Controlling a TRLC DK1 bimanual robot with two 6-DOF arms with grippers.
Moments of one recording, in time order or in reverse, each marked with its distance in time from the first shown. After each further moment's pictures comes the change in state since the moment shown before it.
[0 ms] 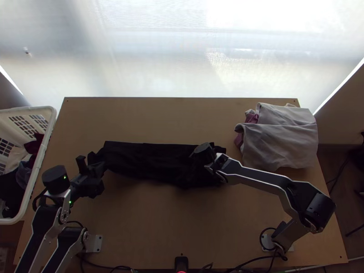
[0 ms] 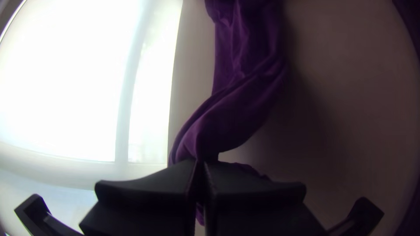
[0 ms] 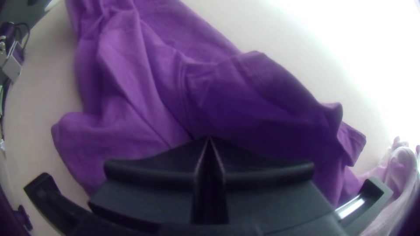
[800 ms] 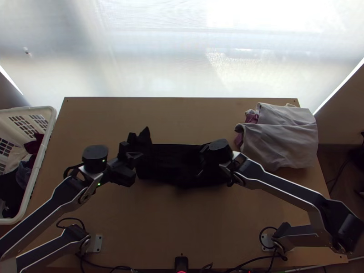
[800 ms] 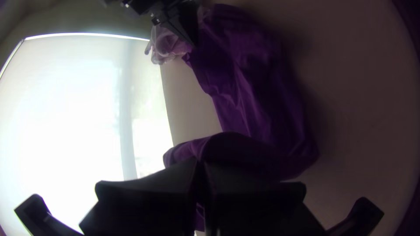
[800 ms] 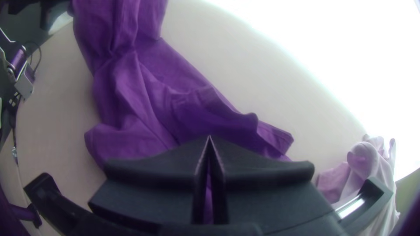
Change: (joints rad) left arm -0.499 0.412 0.290 0.113 -0.130 0.018; right arm -0.051 -0.258 -0.065 -0.061 -0.003 -0.009
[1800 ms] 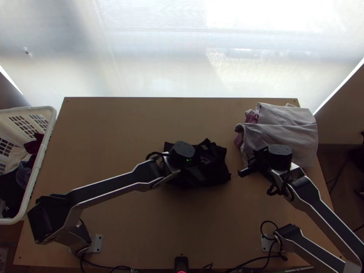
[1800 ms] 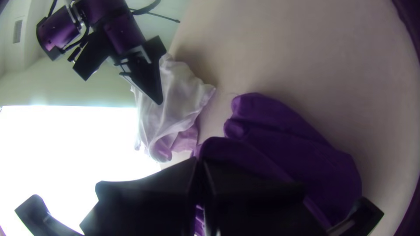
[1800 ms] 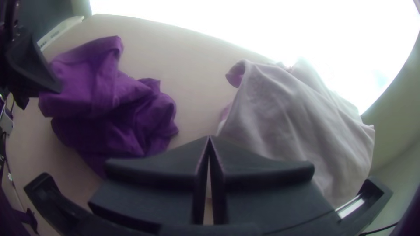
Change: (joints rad) left arm -0.475 0.676 0.586 0.058 -0.097 -0.061; right arm -0.396 -0.507 -0.245 -0.179 -0.005 0.004
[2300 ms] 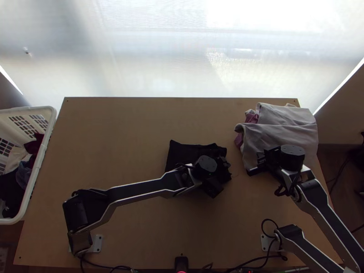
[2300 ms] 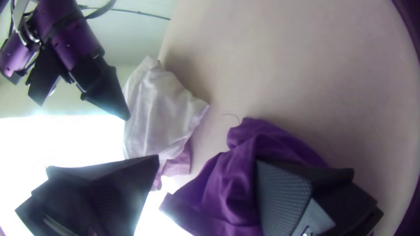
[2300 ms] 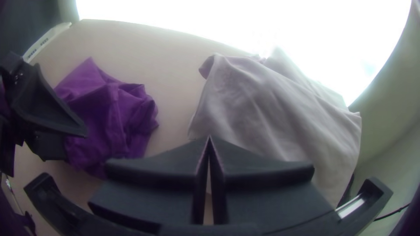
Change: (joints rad) left arm -0.104 0.224 0.092 0.153 -0.101 -0.019; right arm -0.120 -0.056 -0.010 -0.041 -0.026 -0.034
